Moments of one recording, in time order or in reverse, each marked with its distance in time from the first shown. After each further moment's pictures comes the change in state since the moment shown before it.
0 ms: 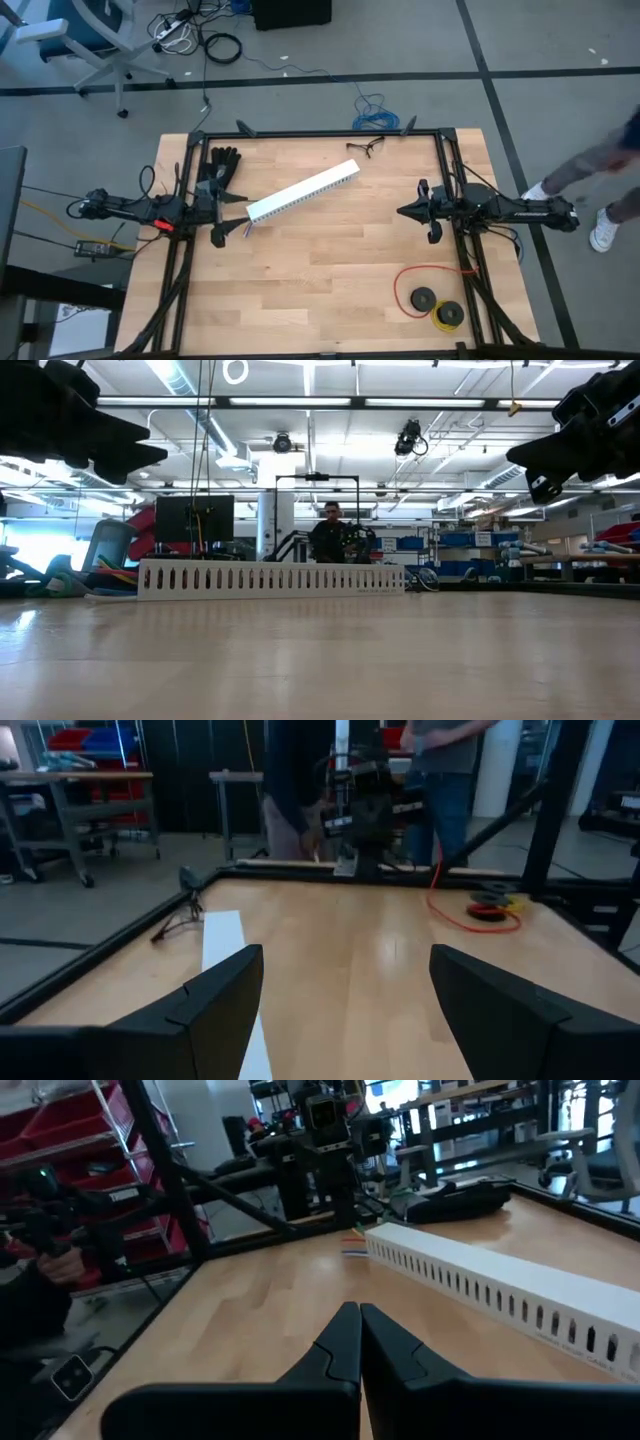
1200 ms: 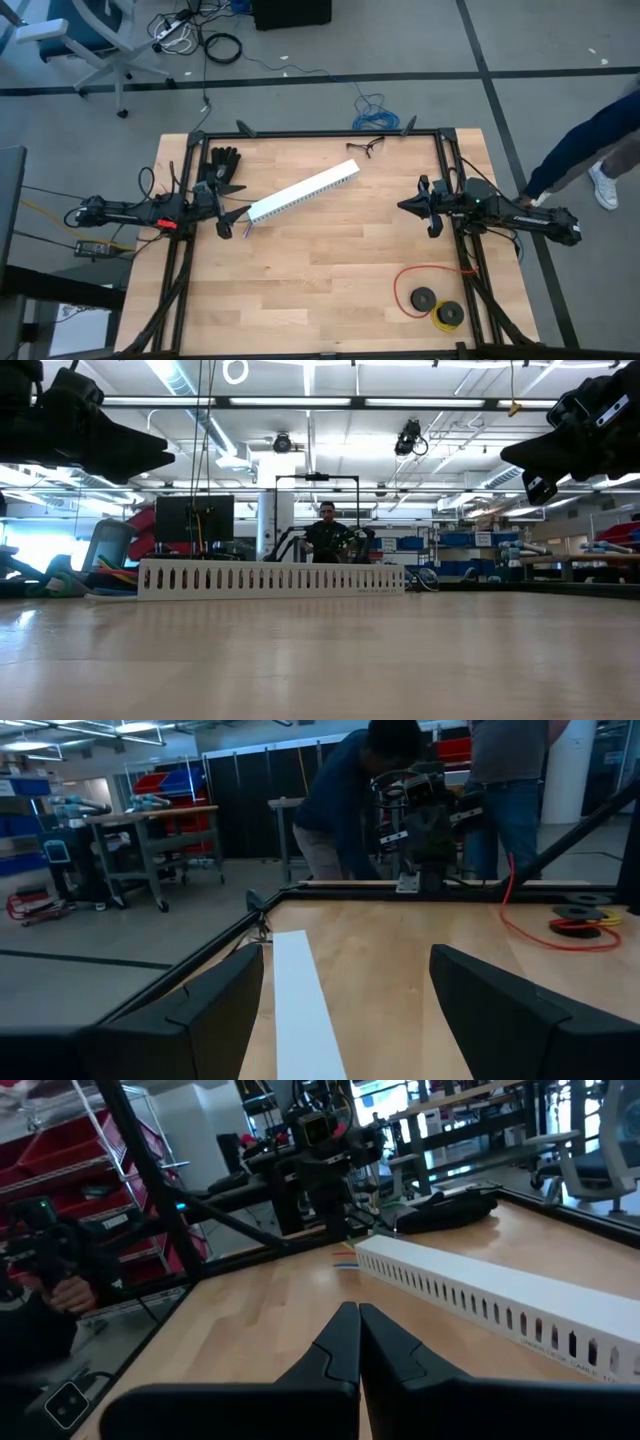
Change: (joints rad) left arm 0.103 0.001 -0.051 0.113 -0.050 0.108; right arm -0.166 -0.004 0.000 0.025 -0.146 0.054
